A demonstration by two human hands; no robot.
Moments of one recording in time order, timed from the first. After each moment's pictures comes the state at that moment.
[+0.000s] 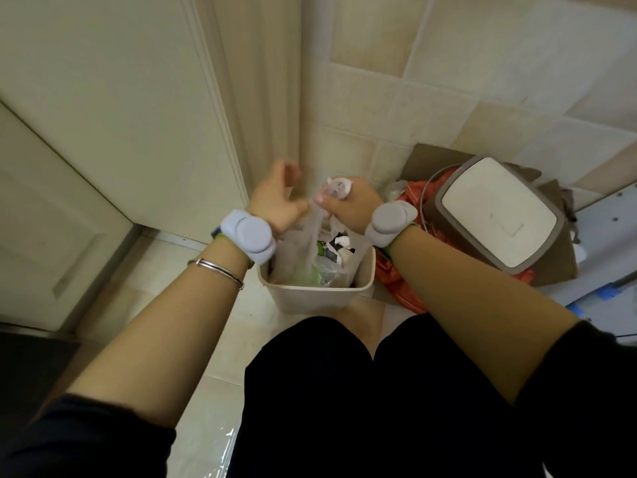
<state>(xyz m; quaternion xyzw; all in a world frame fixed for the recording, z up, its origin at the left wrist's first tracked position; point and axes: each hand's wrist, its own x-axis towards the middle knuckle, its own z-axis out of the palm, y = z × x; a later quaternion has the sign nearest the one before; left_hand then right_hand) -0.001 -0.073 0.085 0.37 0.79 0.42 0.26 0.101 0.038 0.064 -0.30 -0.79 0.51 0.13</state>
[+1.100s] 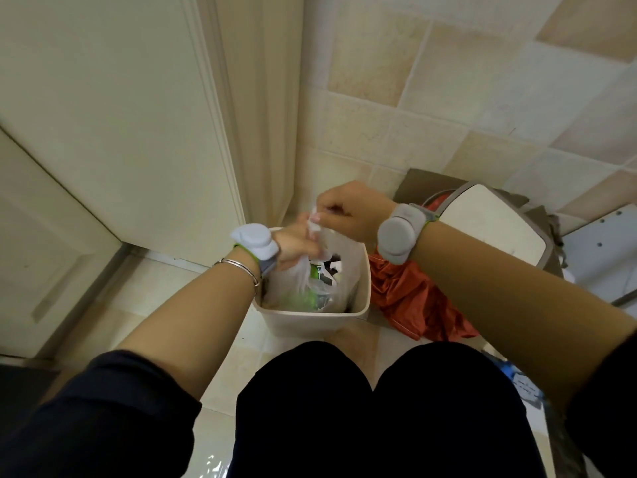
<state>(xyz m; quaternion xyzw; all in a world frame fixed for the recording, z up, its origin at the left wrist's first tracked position) -0.015 -0.040 0.021 0.35 0.66 0.40 0.53 0.091 0.047 0.120 -0.06 -0.97 0.22 0.02</state>
